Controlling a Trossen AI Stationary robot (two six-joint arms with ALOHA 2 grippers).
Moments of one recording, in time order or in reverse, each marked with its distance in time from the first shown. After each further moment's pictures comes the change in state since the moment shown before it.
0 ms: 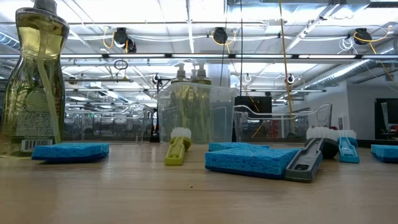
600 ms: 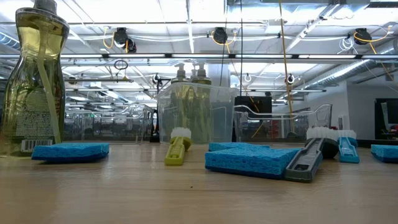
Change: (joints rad) left arm -0.097 0.001 -0.102 0.001 -0.107 -0.291; right arm 0.000 0.000 0.000 0.000 0.000 -0.019
